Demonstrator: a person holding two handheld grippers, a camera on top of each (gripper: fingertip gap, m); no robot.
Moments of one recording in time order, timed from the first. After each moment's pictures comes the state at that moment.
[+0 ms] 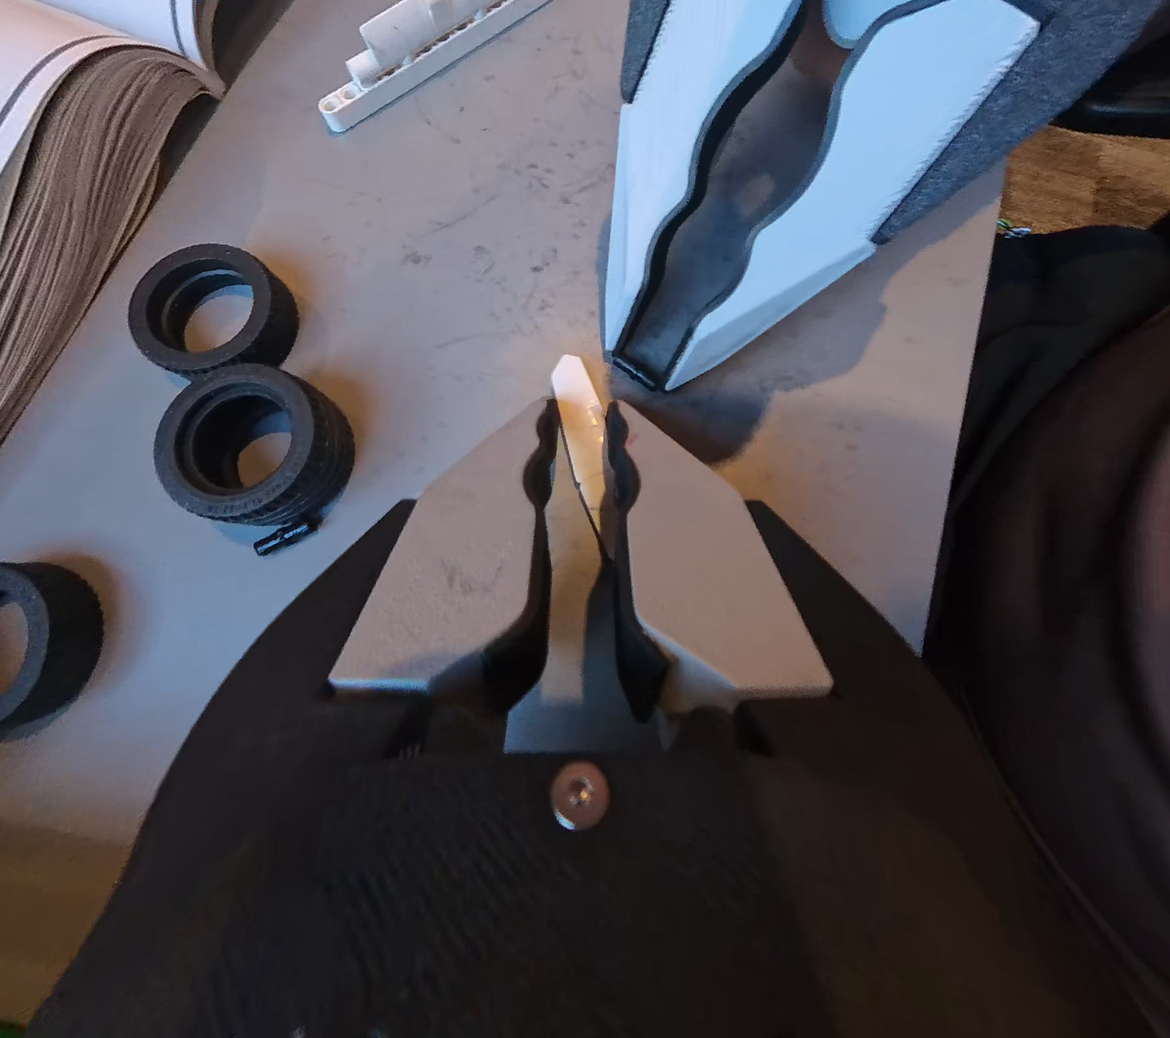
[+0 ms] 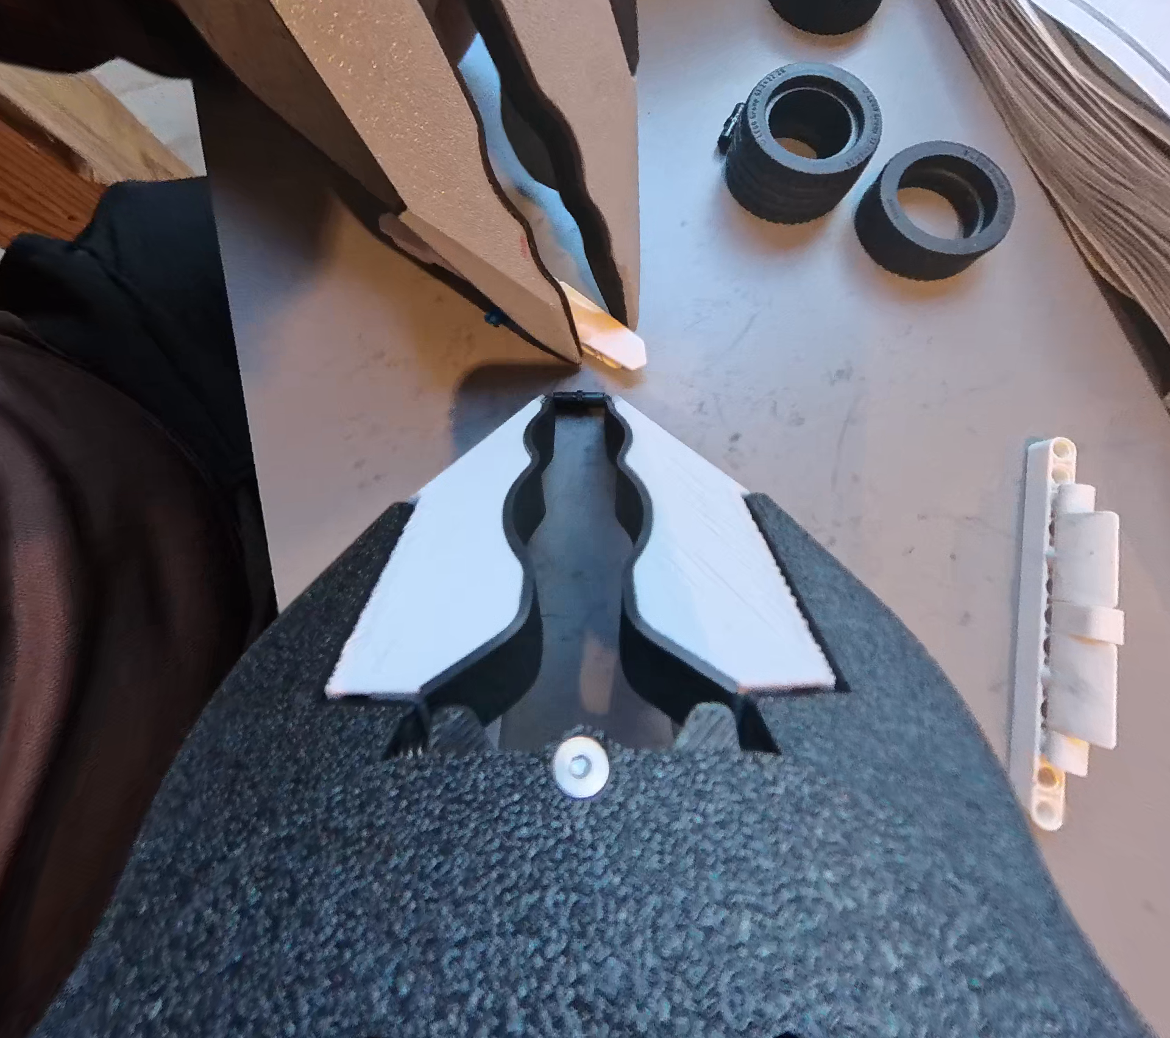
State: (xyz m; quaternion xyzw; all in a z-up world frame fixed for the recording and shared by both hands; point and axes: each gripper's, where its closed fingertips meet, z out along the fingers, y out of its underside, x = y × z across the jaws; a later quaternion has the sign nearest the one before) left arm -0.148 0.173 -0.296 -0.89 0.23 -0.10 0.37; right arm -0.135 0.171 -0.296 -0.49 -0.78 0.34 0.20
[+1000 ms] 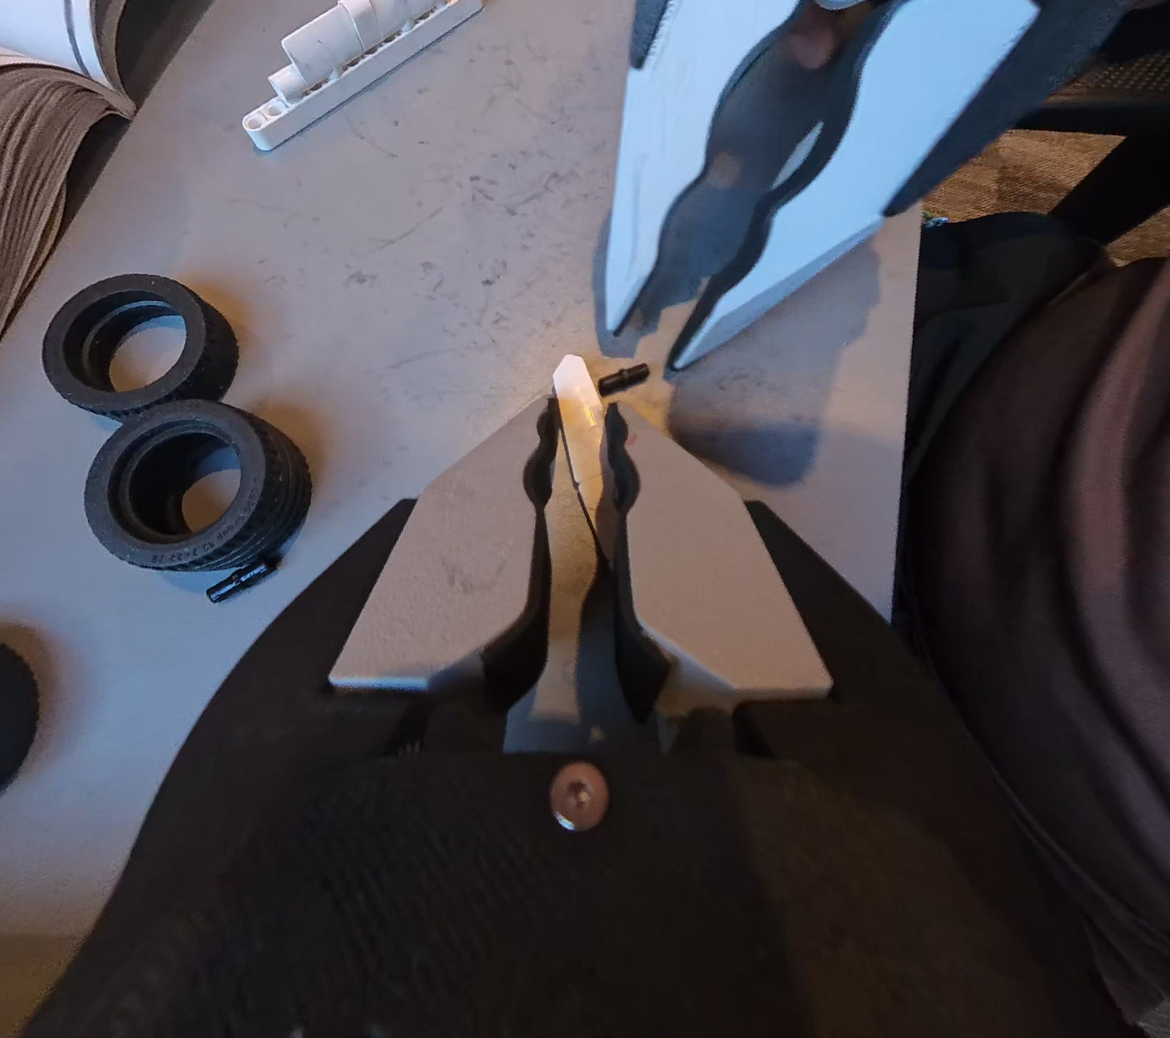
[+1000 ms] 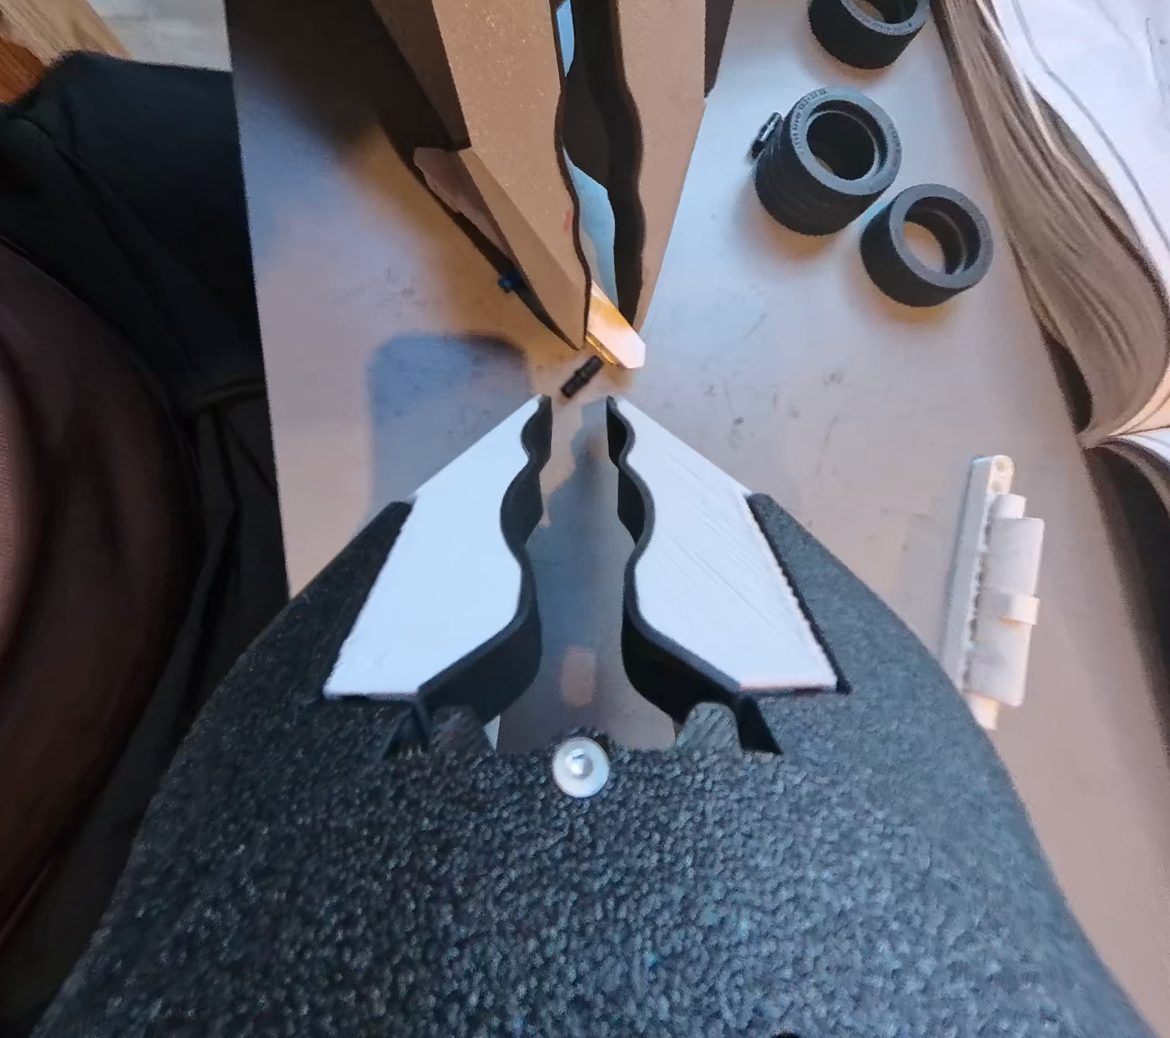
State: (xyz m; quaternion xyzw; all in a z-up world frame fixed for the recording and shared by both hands) left arm -0.136 0.170 -0.296 -0.88 0.25 -0.15 0.36; right arm -0.120 0.171 -0.292 -0.43 -0.82 0.29 0.24
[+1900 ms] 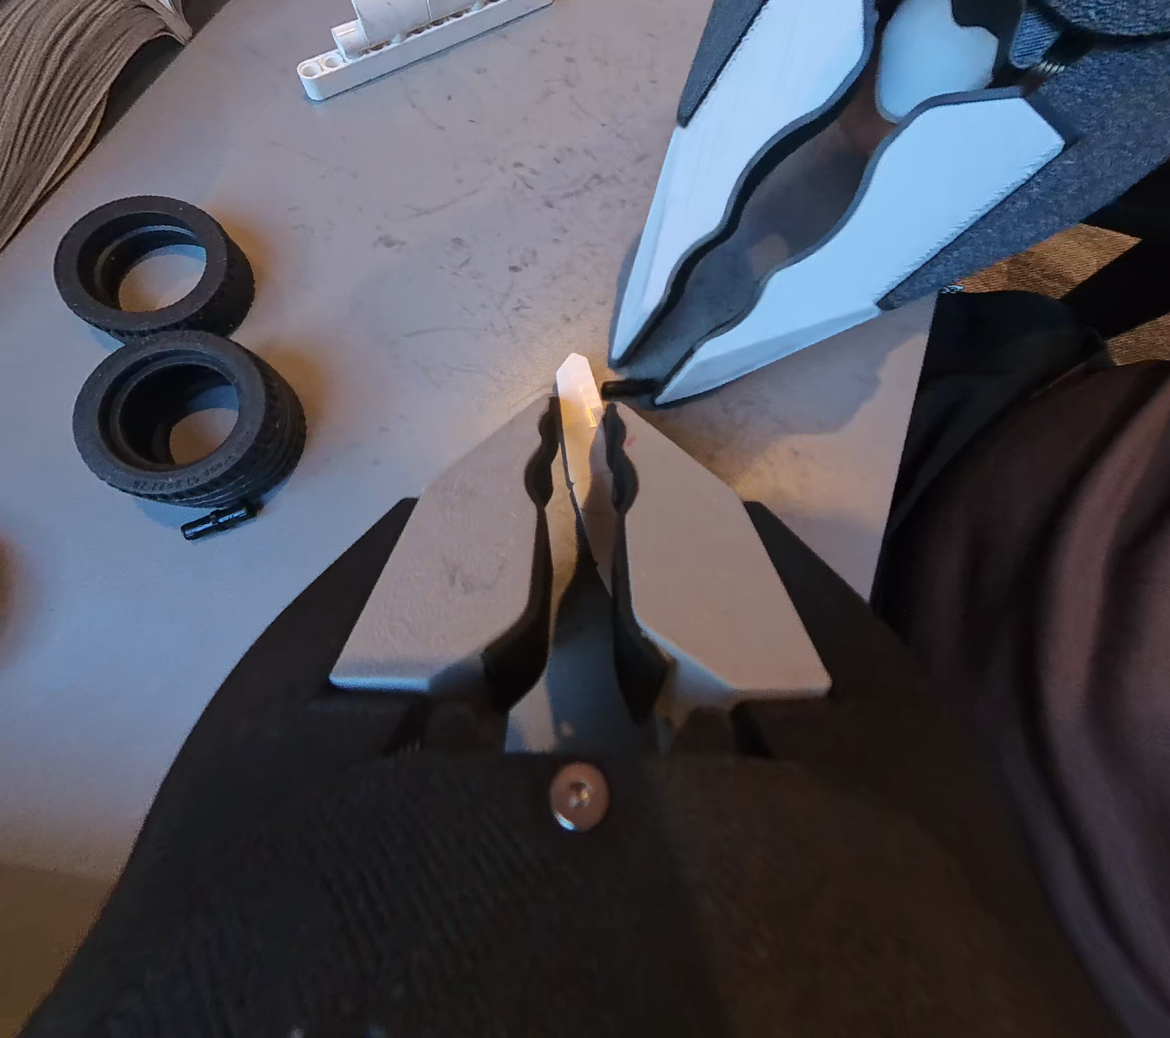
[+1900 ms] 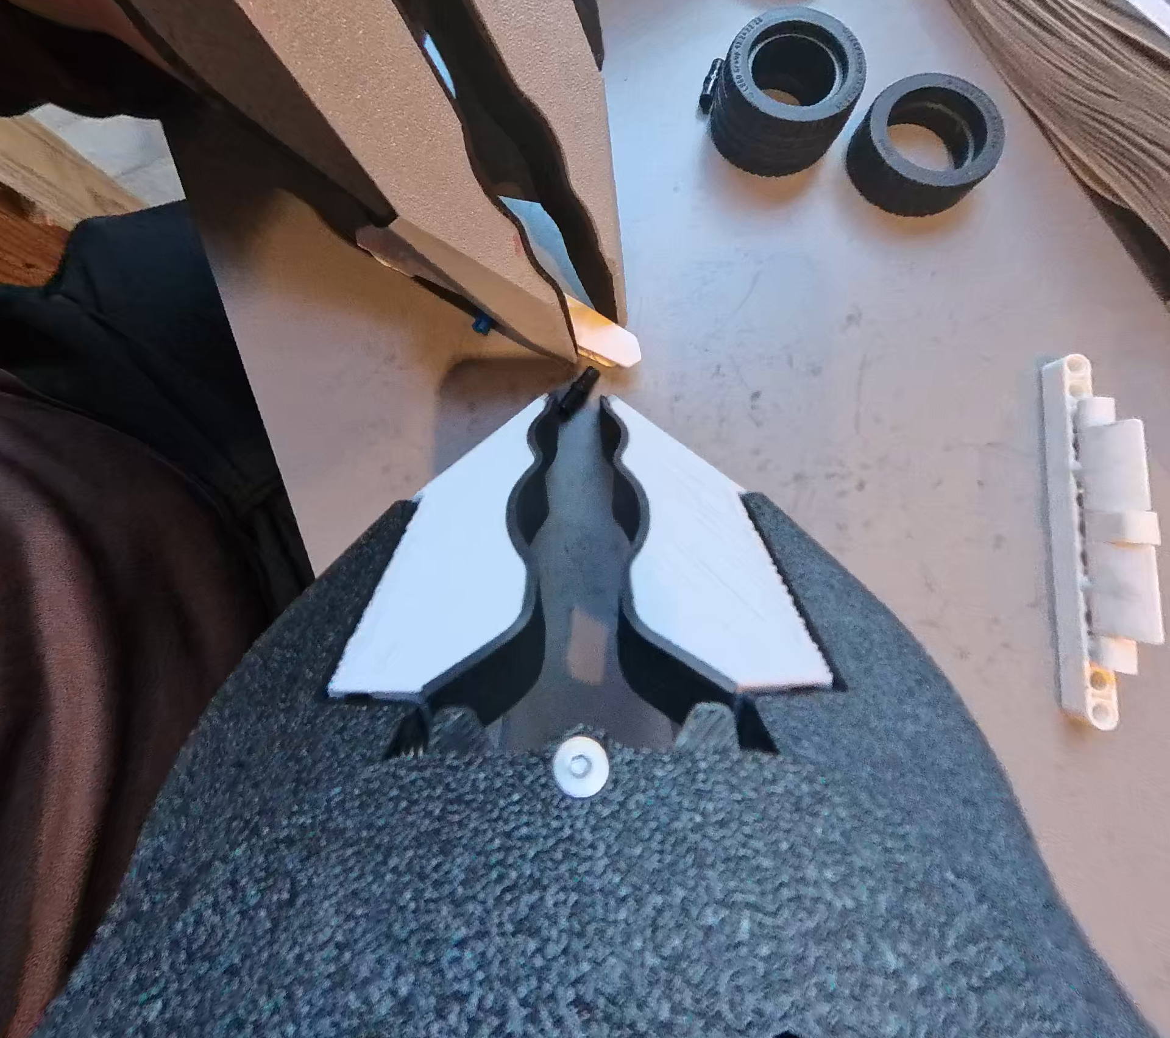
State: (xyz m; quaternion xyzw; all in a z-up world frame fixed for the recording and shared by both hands) left arm -0.139 0.171 -0.295 -0.90 0.17 -0.15 0.37; right arm -0.127 0.168 -0.297 -0.54 -0.75 0.31 0.21
